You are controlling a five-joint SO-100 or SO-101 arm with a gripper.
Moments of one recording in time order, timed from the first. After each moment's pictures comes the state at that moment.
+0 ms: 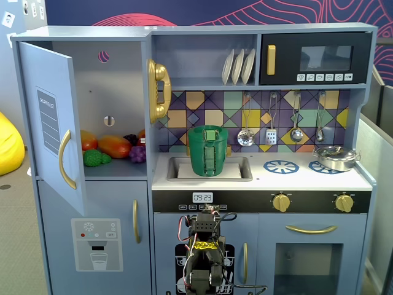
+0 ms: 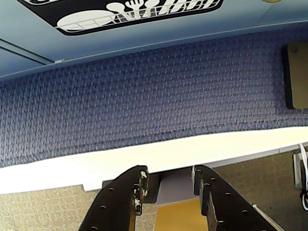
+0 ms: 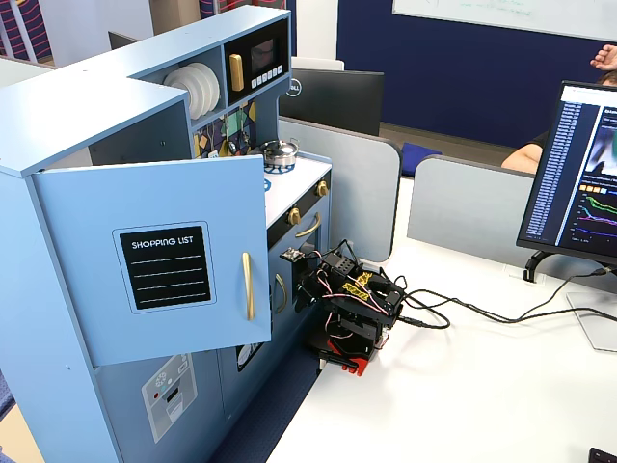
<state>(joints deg) 2.9 182.5 170.8 77.9 -88.9</state>
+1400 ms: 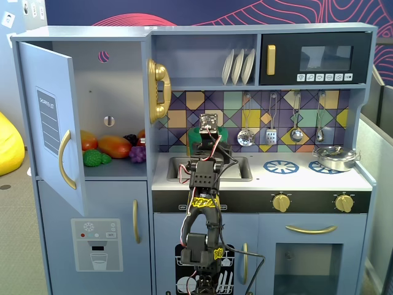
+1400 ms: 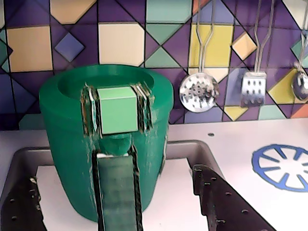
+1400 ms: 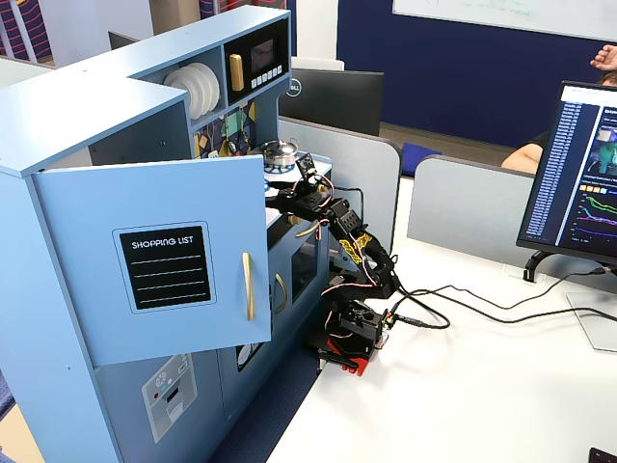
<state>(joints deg) 8.8 149.9 110.0 36.9 -96.2</state>
